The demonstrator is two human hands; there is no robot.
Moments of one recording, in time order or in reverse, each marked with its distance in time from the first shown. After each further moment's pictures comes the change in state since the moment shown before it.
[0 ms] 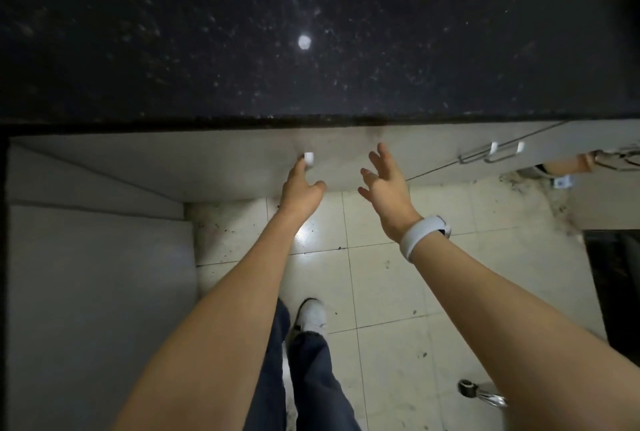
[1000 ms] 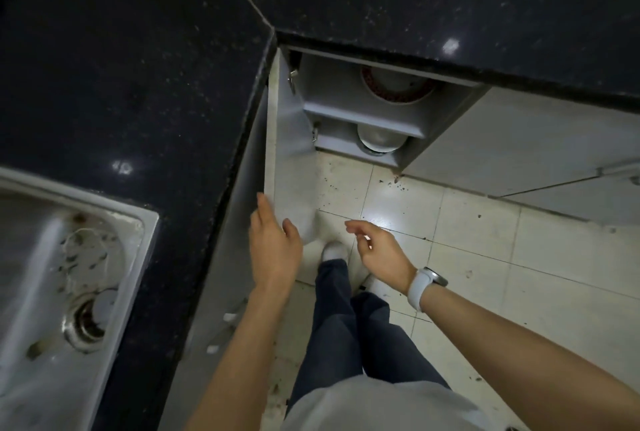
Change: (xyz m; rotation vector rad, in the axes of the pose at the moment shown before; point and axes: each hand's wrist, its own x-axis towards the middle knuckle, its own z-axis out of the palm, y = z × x) left_hand -0.286 -0.096 -0.100 0.269 0.799 -0.108; right_hand -0.172 0.098 0.087 -0.601 -0.647 -0.280
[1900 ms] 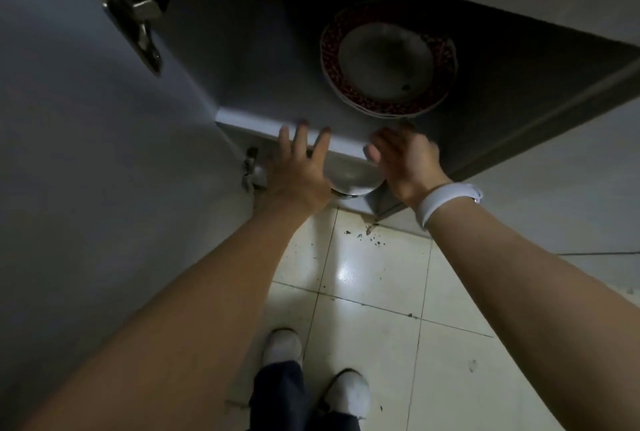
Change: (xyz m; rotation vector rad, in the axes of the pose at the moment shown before) left_hand 0.281 0.024 0.277 0.437 -0.166 0.586; right_hand 0.316 0.097 -0.102 1.218 0.468 0.154
